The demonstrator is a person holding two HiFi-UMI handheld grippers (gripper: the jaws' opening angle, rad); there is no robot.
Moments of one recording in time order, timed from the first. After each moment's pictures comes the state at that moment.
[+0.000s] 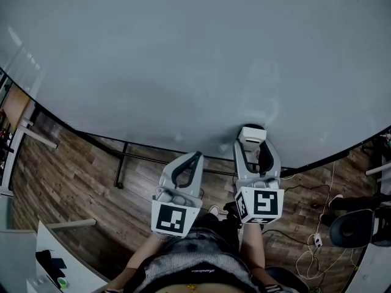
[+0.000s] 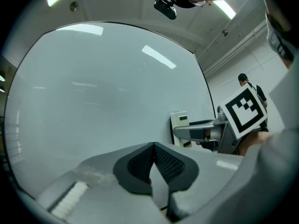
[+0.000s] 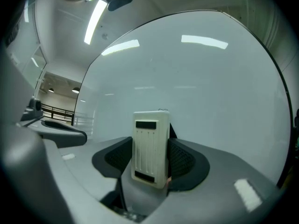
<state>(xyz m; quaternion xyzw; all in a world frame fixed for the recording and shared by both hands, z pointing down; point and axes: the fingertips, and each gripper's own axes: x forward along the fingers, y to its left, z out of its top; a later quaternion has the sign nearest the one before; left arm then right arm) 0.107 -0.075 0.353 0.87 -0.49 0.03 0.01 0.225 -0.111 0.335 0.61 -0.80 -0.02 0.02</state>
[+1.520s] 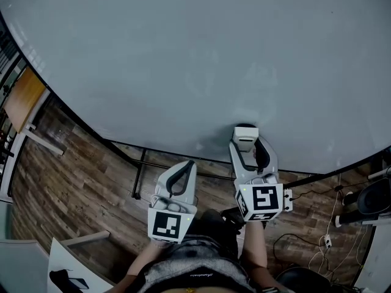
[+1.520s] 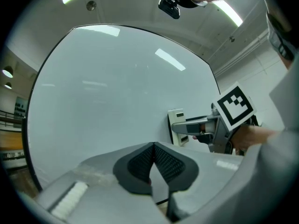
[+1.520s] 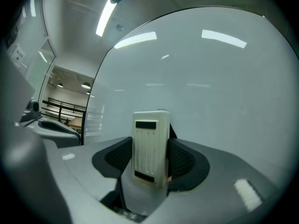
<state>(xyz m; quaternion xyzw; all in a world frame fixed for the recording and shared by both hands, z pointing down) -0.163 -0.087 0.376 0.86 -0.51 0.02 0.02 -0.042 -0.143 0.344 0.57 -0.82 -0.03 0.05</state>
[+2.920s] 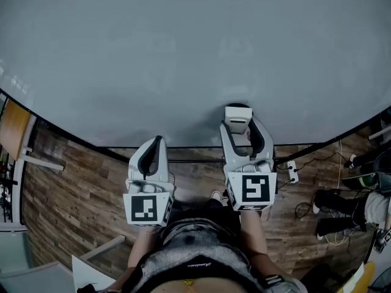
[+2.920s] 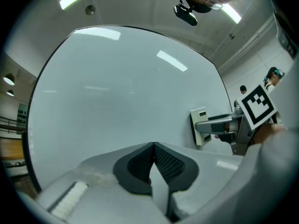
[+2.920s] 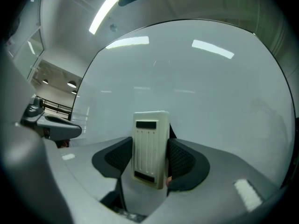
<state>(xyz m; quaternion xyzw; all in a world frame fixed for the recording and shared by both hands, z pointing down) -0.220 -0.138 0.353 0.85 -0.52 0.03 -0.03 -0.048 -0.148 0.327 0.64 -0.77 -0.05 0.04</state>
